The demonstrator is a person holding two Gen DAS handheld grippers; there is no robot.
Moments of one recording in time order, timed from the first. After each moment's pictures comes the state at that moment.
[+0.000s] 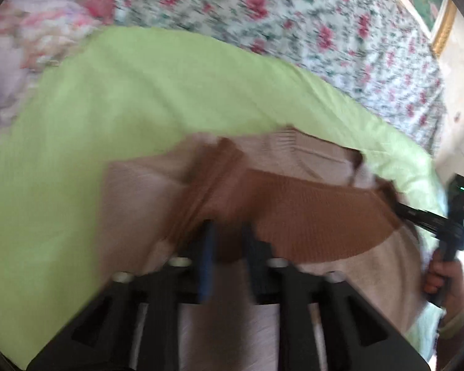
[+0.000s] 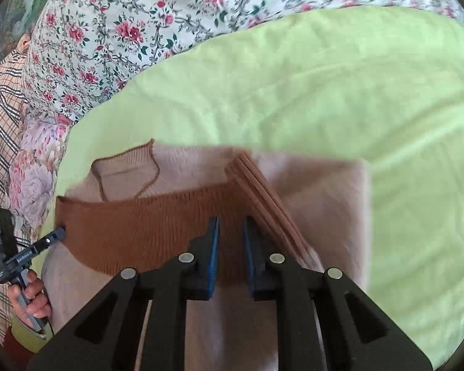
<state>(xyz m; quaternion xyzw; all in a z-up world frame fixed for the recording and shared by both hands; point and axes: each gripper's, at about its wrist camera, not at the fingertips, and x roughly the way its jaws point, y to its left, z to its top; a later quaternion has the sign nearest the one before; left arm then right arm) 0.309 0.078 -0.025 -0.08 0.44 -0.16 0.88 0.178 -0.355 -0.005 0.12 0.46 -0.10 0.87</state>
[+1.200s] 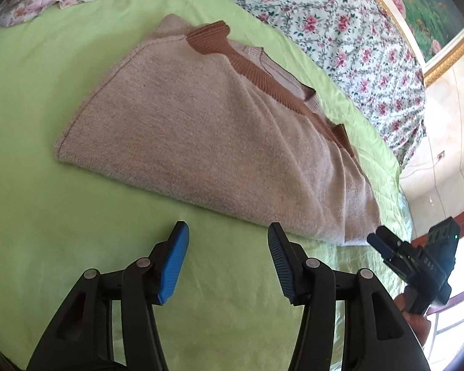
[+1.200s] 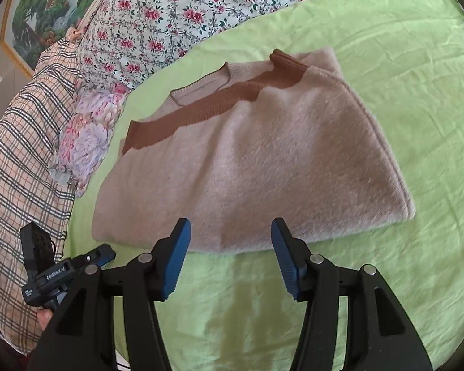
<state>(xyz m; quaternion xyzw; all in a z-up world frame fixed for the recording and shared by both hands) 0.087 0.071 -0.040 -0.23 0.48 -0.15 0.83 -0.004 -0.250 0.002 0.18 0.44 -0.05 0.88</state>
